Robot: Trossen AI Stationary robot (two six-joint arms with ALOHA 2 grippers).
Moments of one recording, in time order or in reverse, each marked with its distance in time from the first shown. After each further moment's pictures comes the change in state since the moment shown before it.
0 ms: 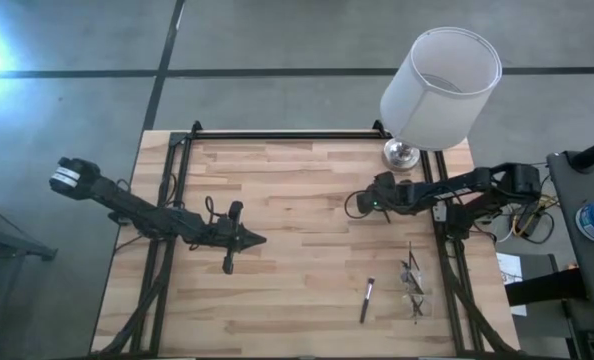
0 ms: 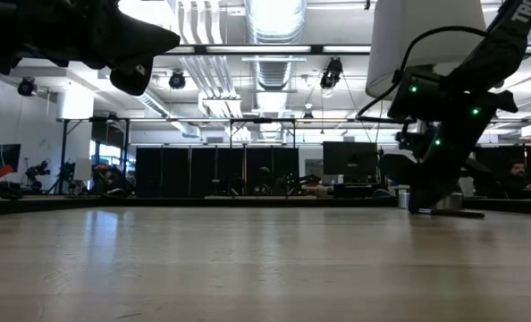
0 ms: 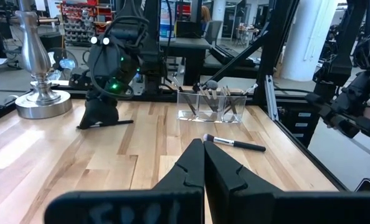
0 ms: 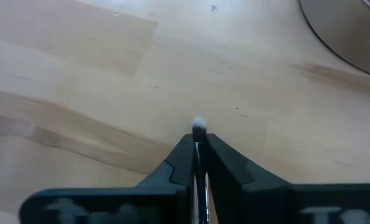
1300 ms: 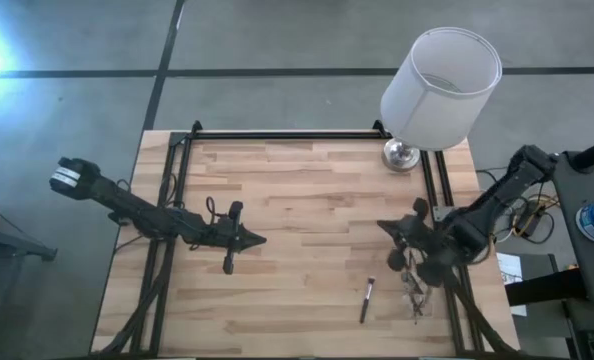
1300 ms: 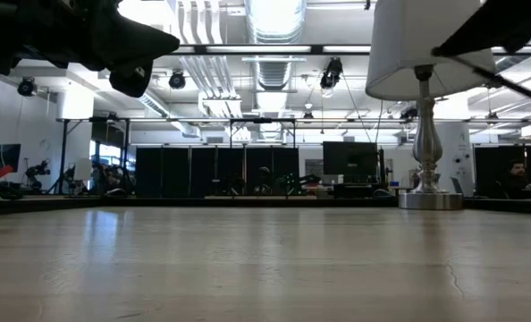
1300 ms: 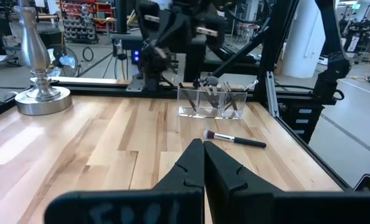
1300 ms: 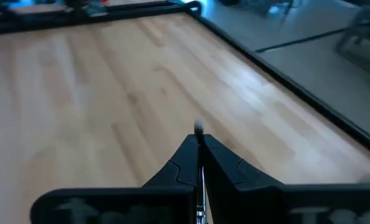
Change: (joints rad) left arm 0.000 0.000 0.000 -0.016 0.000 -0.003; right arm 0.971 -0.385 0.347 -0.606 0.517 -0.002
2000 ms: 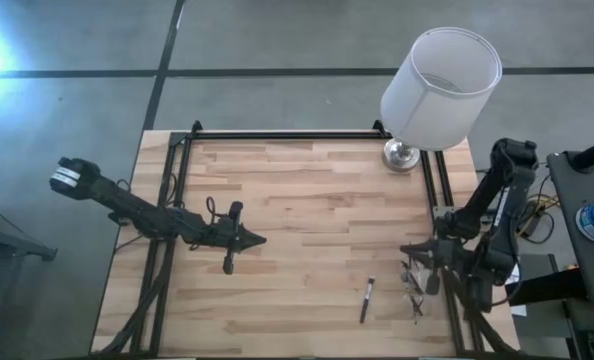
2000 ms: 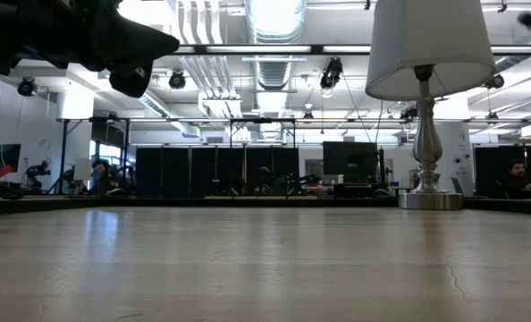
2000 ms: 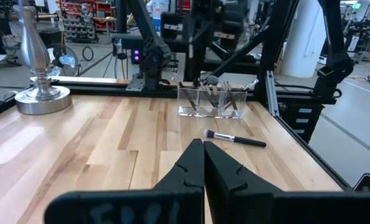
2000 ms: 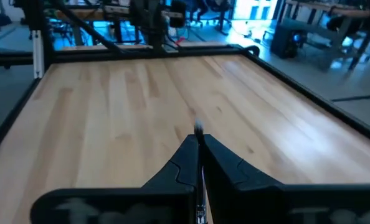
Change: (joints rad) left arm 0.000 0.000 0.000 -0.002 0.000 -0.001; right arm 0.518 0.028 -0.094 -0.252 0.258 0.487
